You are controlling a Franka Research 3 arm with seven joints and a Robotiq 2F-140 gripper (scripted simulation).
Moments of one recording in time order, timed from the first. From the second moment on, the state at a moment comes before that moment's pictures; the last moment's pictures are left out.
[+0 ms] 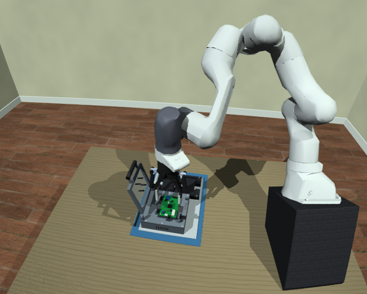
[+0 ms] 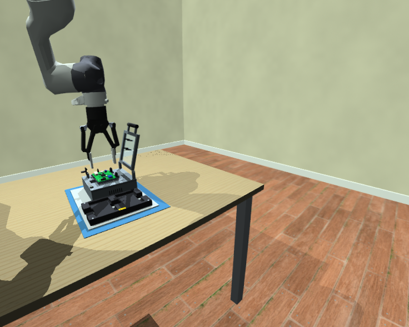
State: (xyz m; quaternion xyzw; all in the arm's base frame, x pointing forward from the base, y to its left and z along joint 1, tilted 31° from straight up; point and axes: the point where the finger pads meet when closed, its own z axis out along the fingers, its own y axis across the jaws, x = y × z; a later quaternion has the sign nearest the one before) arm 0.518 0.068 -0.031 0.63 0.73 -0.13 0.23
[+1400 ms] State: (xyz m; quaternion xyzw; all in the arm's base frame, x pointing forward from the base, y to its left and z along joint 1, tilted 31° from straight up) arm 0.492 0.160 0.127 0.63 0.73 -0.13 0.23
